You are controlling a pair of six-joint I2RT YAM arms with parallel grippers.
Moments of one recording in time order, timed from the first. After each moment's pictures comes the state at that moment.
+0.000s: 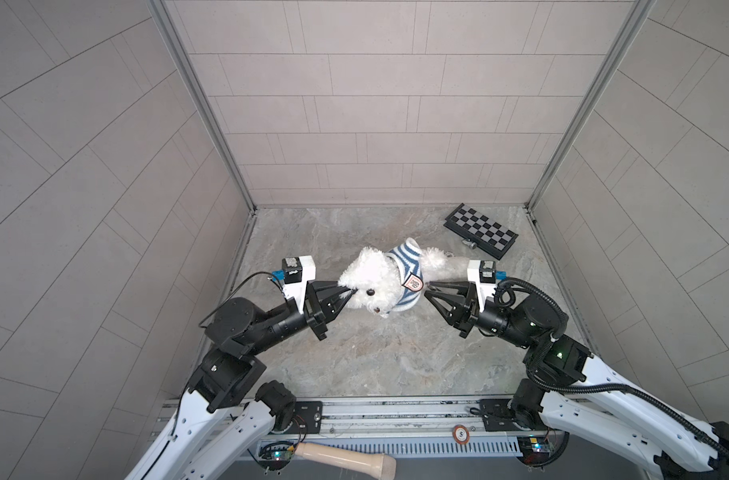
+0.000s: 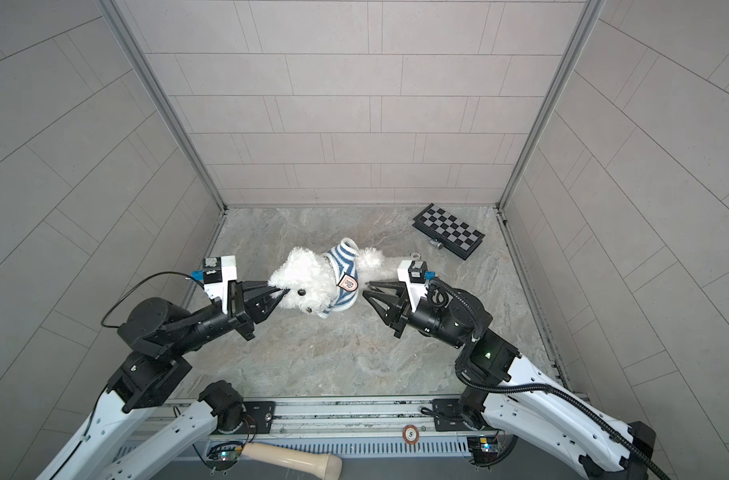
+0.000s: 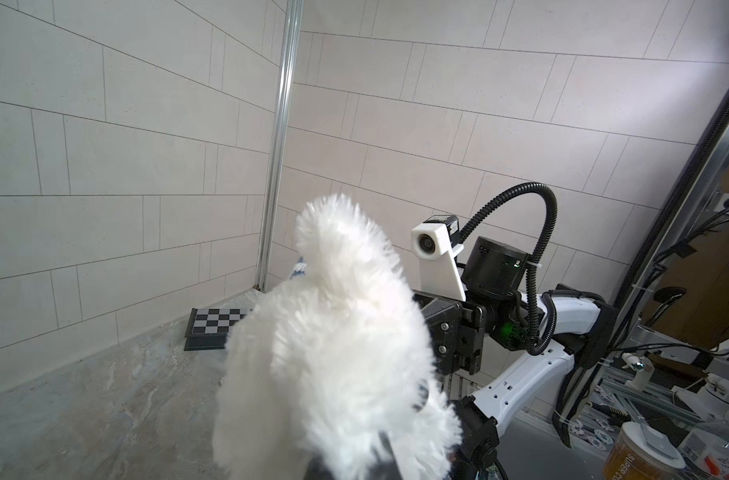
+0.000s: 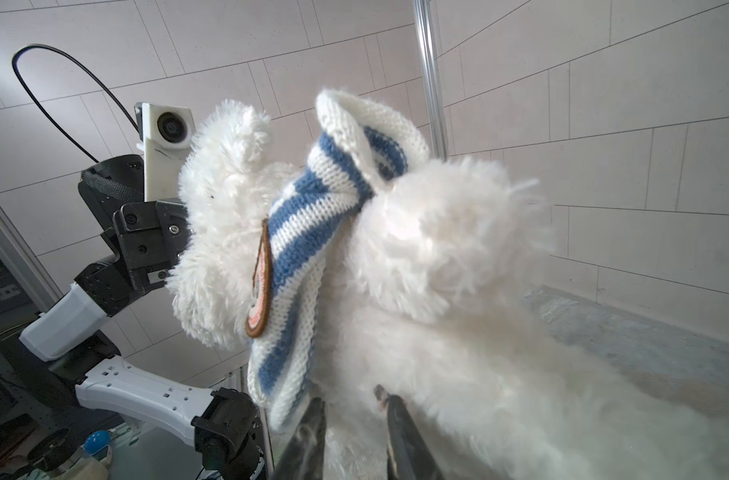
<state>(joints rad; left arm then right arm) -0.60 0.54 0.83 -0.11 0.52 -0.30 0.82 0.70 0.68 0.14 -0.26 0.32</state>
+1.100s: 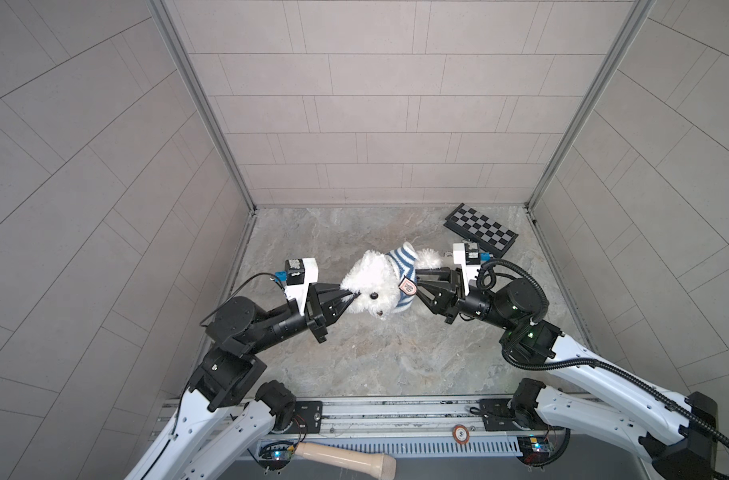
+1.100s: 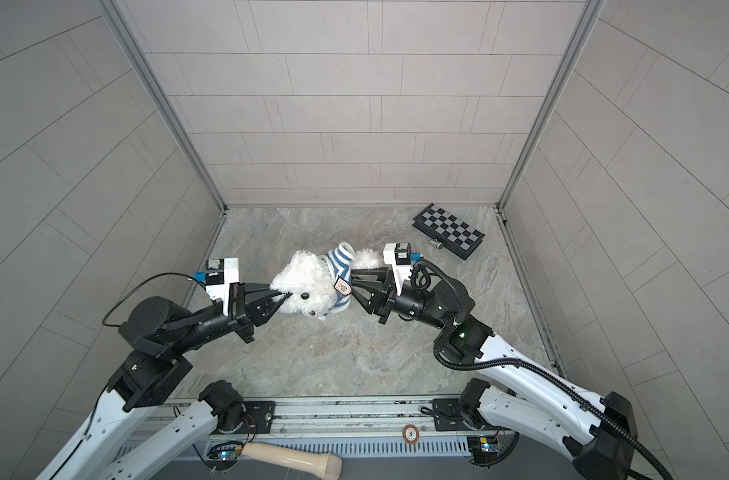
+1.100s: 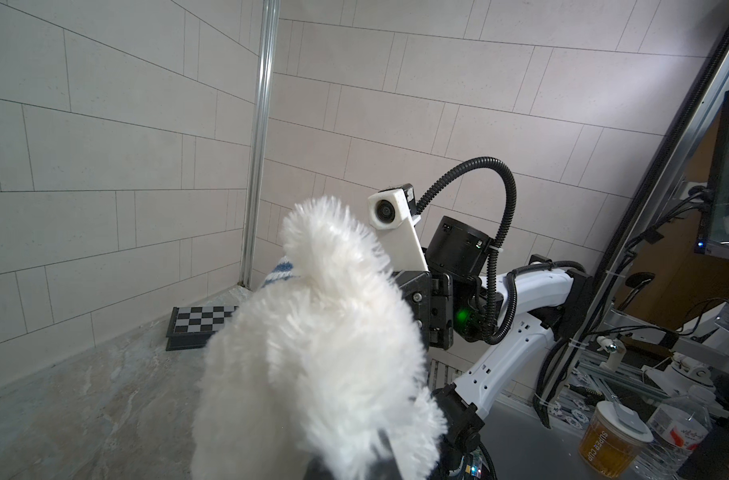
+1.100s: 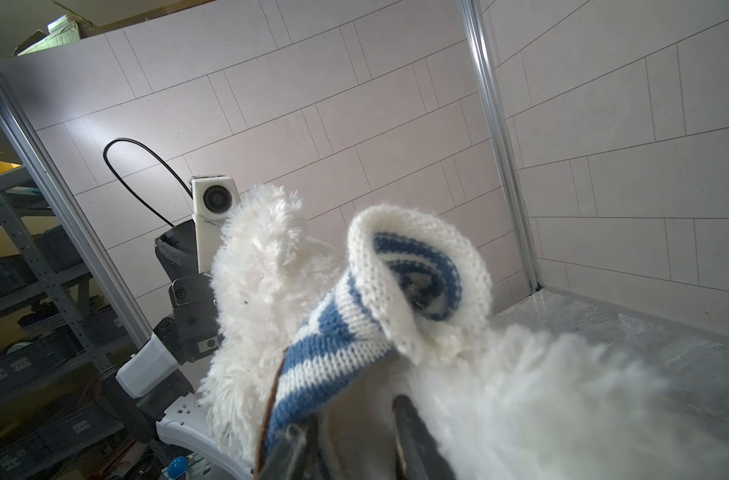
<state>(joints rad) -0.60 0.54 0.83 -0.11 0.58 -0.30 0.80 0.89 0.74 0.42 -0.41 0.50</state>
